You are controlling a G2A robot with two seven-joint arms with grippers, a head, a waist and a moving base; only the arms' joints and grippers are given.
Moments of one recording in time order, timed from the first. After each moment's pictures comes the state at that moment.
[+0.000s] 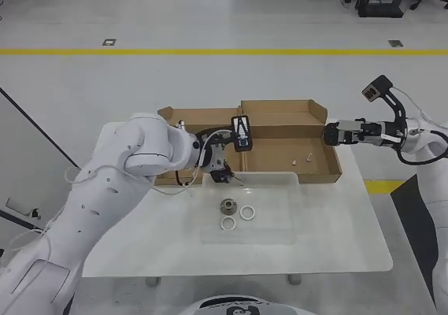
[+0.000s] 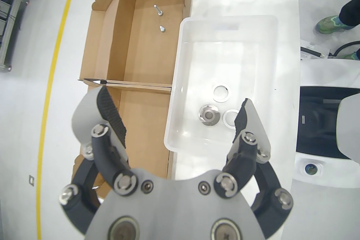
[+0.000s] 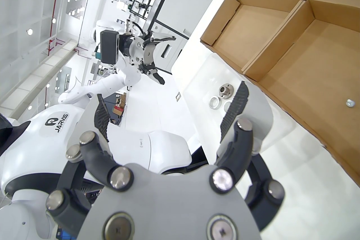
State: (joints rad) left arm 0.81 -1.12 -0.87 -1.79 0.68 -0.69 -1.13; right arm -1.00 -0.94 1.51 -1.25 0.44 -0.26 1.54
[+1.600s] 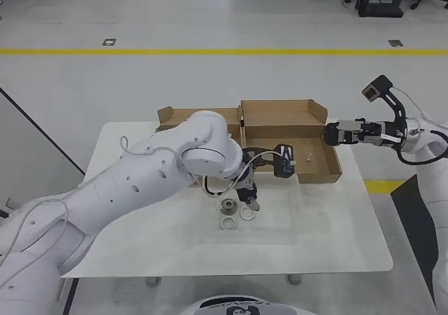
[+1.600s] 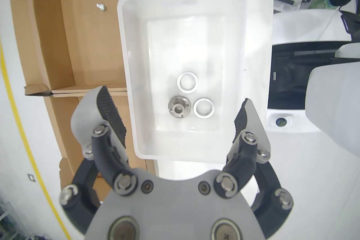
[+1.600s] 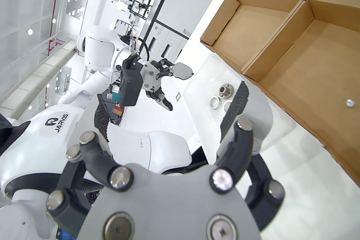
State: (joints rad) left arm 0.44 -1.24 -0.38 -1.62 0.45 -0.52 -1.30; right arm -1.00 -0.94 1.51 -1.25 0.44 -0.26 1.54
